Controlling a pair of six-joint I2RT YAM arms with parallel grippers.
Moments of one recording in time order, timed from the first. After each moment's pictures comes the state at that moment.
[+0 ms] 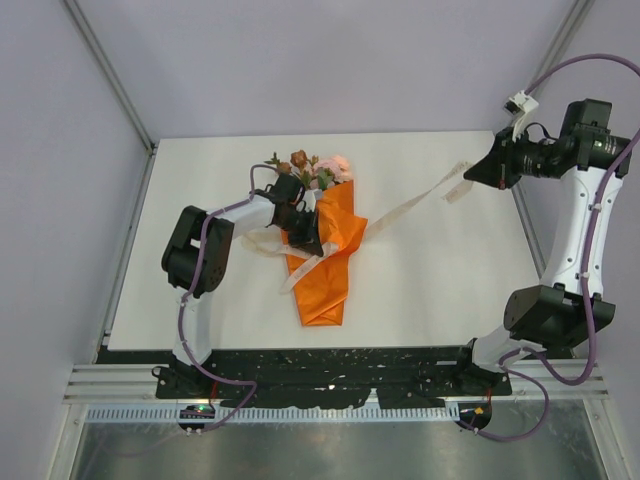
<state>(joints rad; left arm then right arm) -0.46 2.07 1.40 -0.48 0.57 -0.31 -0.33 1.56 1.91 -1.33 -0.98 -0.64</state>
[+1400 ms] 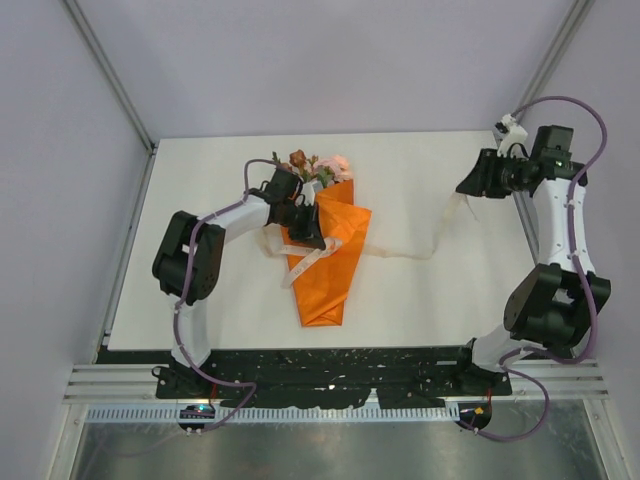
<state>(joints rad) -0.46 1.98 1.37 -0.42 0.59 -0.33 -0.33 1.53 1.48 -0.78 -0.74 -0.12</state>
